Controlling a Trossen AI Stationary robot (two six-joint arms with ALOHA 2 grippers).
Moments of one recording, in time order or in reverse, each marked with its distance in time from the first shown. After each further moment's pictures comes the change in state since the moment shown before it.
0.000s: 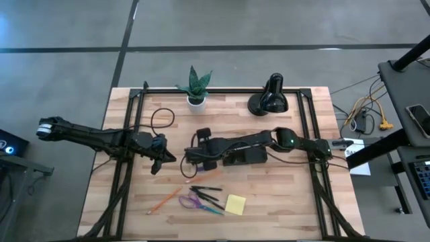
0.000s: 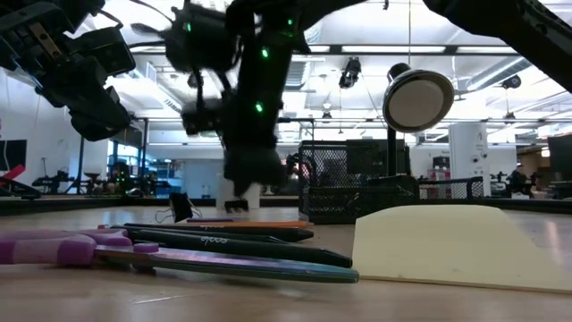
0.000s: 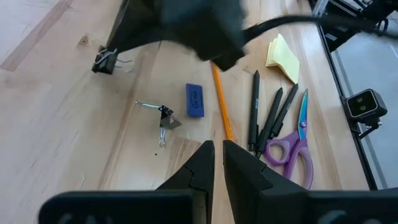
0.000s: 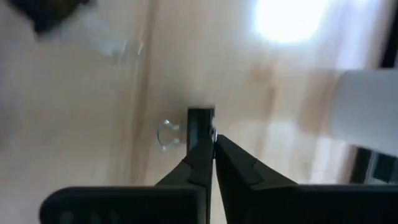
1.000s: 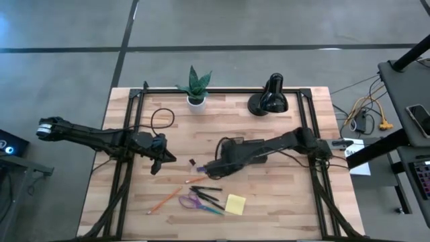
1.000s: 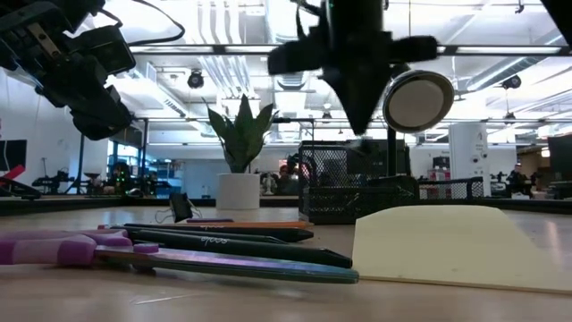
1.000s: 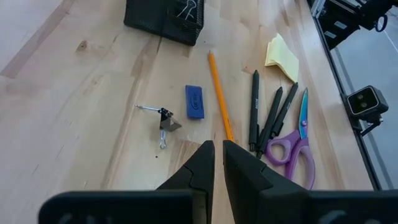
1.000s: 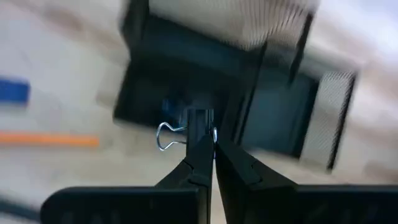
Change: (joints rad) left arm 0.000 0.000 0.000 0.005 0.000 0.026; right arm 0.135 -0.266 -0.172 -0.555 -0.237 1.680
